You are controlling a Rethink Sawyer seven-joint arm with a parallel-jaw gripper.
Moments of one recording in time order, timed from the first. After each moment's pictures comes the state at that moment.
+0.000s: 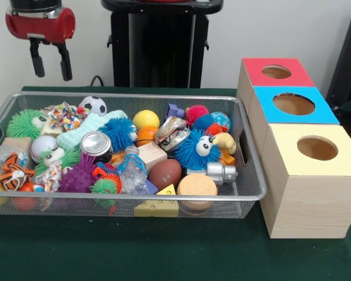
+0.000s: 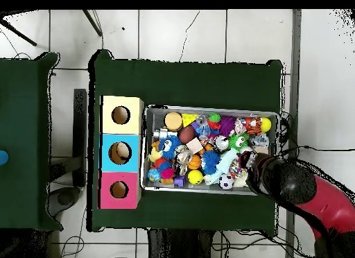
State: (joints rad) arm -0.84 -0.84 0.23 1.86 -0.16 0.54 1.57
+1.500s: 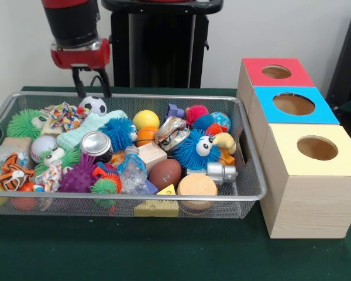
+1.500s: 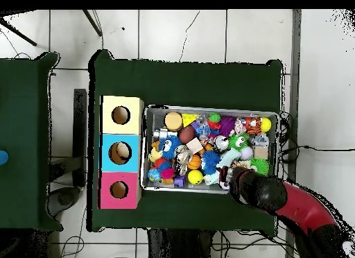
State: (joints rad) arm -0.91 -0.72 0.32 1.95 -0.28 0.45 1.57
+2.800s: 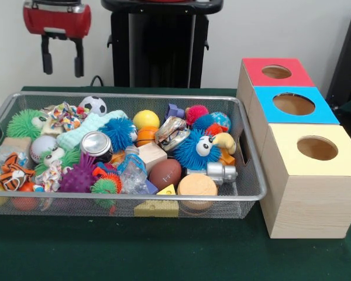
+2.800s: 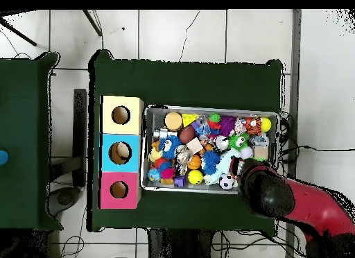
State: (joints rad) arm -0.84 -0.91 0.32 1.94 -0.39 0.40 1.57
